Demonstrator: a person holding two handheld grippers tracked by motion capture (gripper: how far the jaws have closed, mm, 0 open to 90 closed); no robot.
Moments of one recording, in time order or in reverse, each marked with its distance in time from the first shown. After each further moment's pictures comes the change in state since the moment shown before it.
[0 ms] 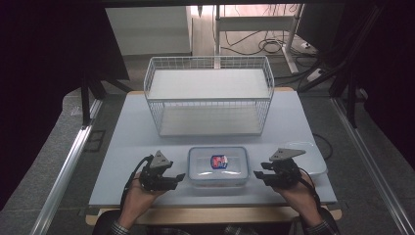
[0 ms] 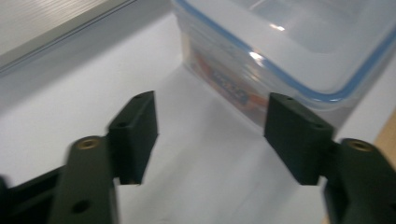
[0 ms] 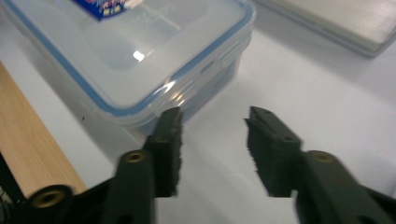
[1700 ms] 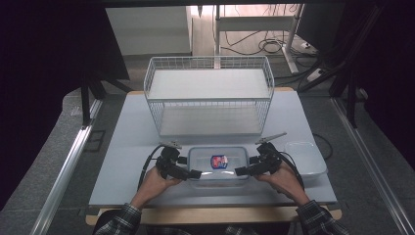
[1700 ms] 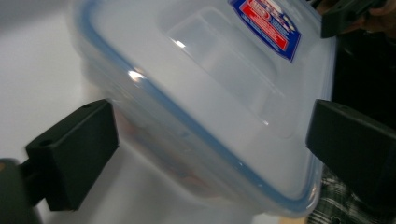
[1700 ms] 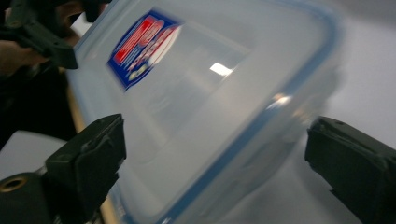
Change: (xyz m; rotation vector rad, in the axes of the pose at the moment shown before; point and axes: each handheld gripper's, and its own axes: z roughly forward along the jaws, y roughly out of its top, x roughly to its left) left arm 0.027 0.029 0.060 0.041 -0.474 -0.194; right arm -0.023 0.027 0.064 0.082 0.404 0.259
